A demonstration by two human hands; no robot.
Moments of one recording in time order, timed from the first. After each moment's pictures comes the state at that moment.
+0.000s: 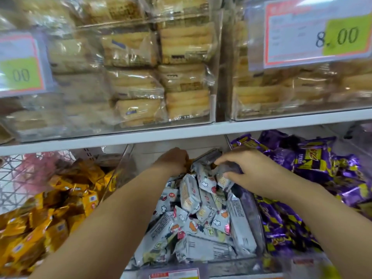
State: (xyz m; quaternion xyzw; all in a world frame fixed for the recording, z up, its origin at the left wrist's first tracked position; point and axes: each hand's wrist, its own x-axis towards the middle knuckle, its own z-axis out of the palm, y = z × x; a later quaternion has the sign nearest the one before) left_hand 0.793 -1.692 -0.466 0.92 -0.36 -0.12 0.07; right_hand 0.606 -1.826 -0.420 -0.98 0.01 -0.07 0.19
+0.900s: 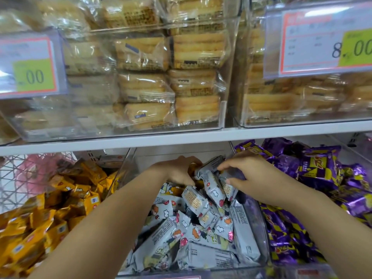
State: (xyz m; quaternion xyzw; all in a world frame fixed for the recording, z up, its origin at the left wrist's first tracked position) left_hand 0.786 -1.686 -0.464 0.88 -0.38 -0.26 0.10; right_hand 0.611 -1.826 -0.425 -0.98 0.02 -0.07 0.18
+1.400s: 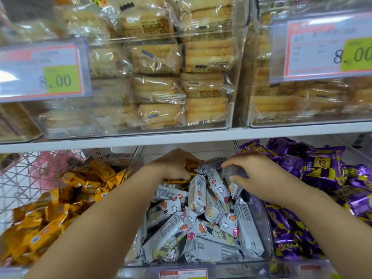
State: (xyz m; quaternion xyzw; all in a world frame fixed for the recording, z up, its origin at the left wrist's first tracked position) left_hand 0.779 -1.661 -0.443 0.90 -0.38 -0.17 0.16; right_hand 0.610 -1.820 -0.423 -0.98 0.01 -0.09 0.16
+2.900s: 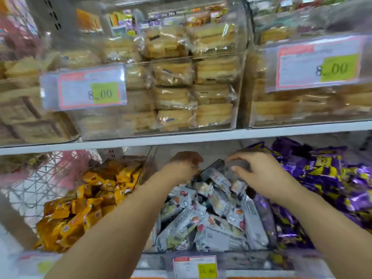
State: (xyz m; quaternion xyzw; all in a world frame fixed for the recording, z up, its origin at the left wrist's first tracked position) left_hand 0.745 -1.645 -0.426 0.92 -0.36 -0.08 0.12; right_hand 0.603 -1.803 -0.421 -0.96 0.03 -0.18 0.22
